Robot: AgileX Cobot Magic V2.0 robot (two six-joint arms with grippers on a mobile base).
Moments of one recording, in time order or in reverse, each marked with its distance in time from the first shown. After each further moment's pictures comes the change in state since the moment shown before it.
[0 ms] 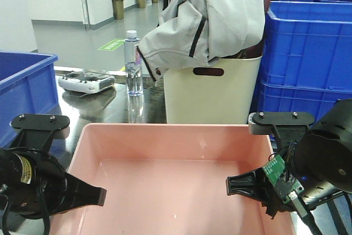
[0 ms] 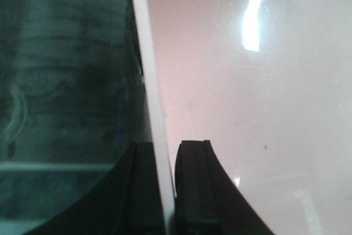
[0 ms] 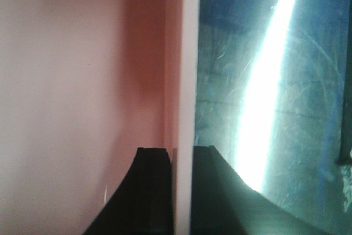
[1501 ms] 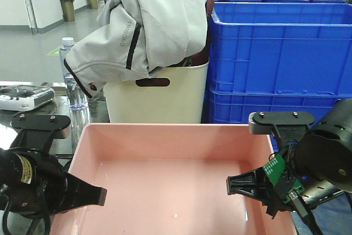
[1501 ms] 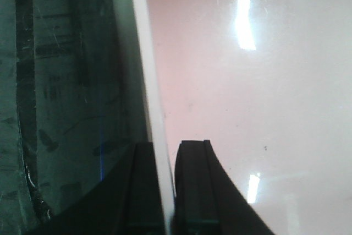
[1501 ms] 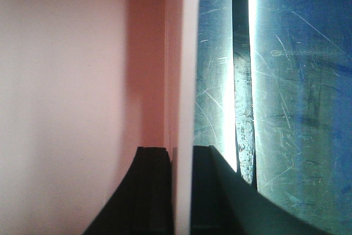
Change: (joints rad) left arm 0.000 0.000 0.000 -0.002 -0.004 -0.001; right arm 0.000 0.000 0.000 -0.005 -0.001 0.001
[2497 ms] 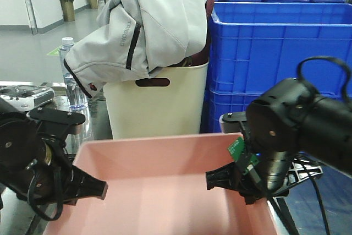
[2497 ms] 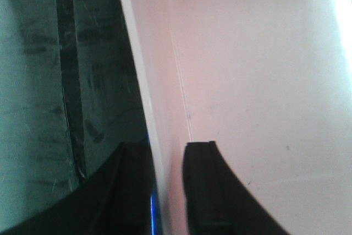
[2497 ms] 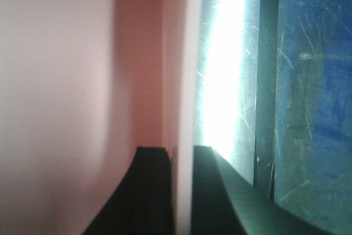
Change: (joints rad) left arm 0.001 0.162 -0.187 0.072 0.223 0.027; right arm -0.003 0.254 -0.253 0.057 0.183 -0.107
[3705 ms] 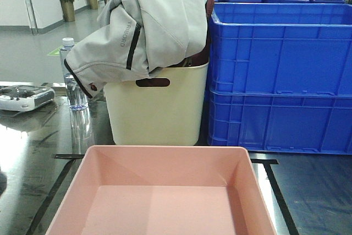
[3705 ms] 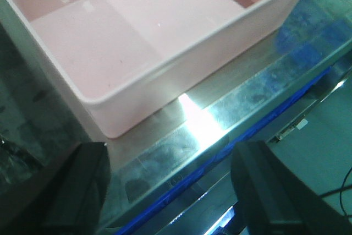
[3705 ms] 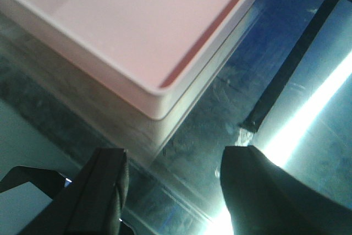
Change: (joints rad) left arm 0.000 -0.912 0.556 -0.472 -0.119 0.596; right arm 0.000 -0.956 0.633 0.270 -0.182 -0.645
